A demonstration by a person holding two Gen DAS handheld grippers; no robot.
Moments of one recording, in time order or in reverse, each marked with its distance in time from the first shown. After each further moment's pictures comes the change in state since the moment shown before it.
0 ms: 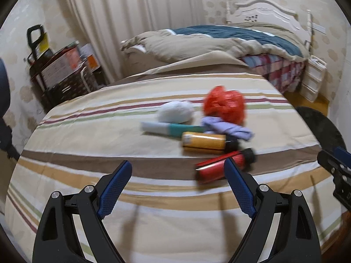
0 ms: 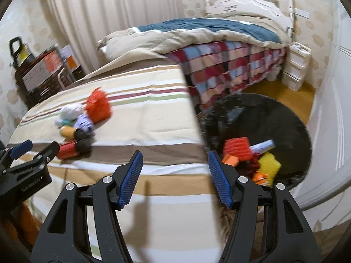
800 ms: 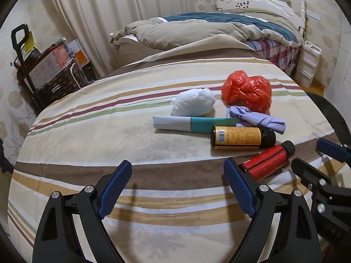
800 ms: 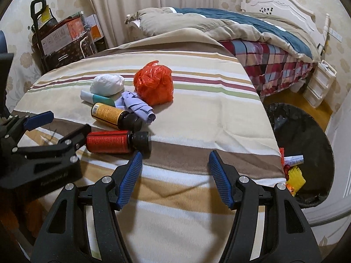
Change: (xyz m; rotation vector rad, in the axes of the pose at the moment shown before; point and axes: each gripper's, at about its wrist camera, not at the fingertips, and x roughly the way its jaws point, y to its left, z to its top) left arm 0.032 0.028 0.001 0.083 0.077 -0.068; right arm 0.035 0.085 0.006 -0.174 0.099 0.051
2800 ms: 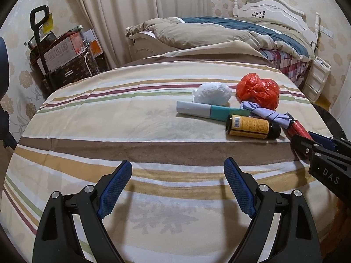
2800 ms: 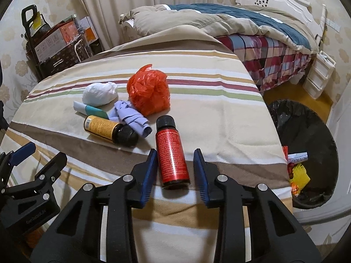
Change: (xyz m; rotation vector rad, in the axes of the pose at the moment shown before) left arm -0.016 0.019 -0.018 -0.118 -0.014 0.032; right arm 0.013 -0.003 0.013 0.057 0.020 0.010
